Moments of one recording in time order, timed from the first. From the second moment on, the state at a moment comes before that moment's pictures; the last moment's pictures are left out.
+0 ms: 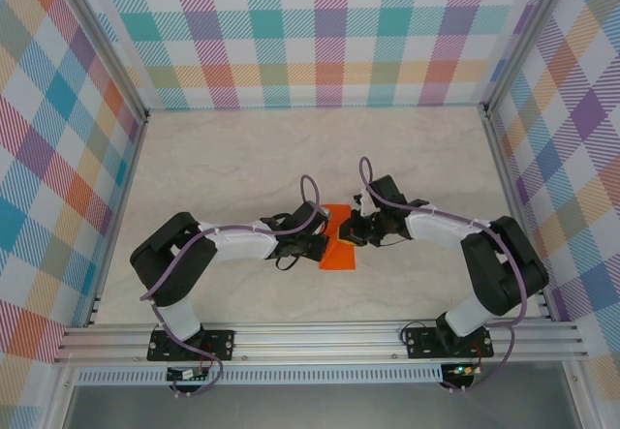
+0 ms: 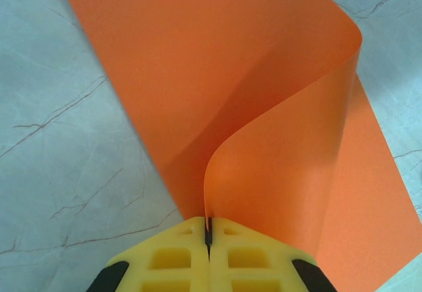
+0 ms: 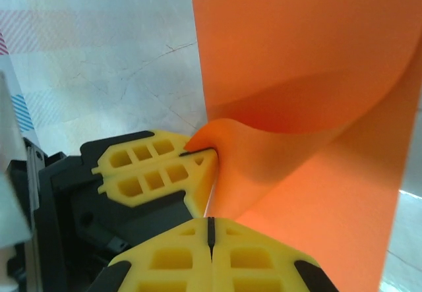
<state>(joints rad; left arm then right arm) -0.86 1.75 0.90 -0.17 0.02 -0.47 0.53 1.57 0.79 -0.25 -0.60 0.77</state>
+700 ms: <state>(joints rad) -0.86 1.75 0.90 -0.17 0.02 -0.47 0.57 1.72 0.84 -0.24 -0.60 0.78</state>
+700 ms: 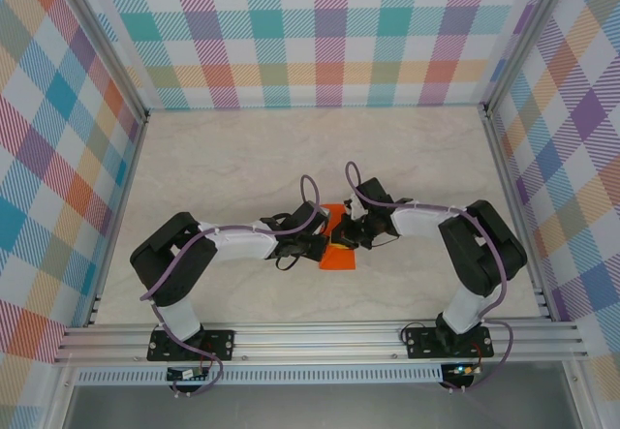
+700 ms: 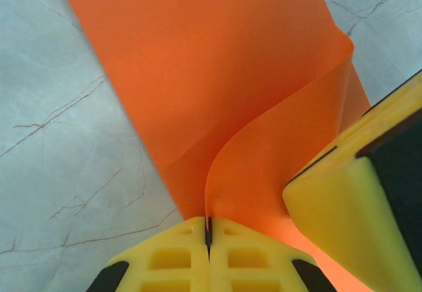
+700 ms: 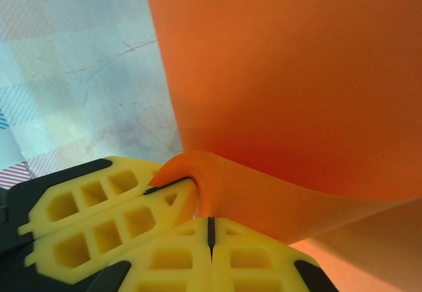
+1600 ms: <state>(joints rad) -0.86 1.74 0.90 -0.17 0.02 -0.47 0.57 1.75 0.87 -0.35 -0.54 0.71</state>
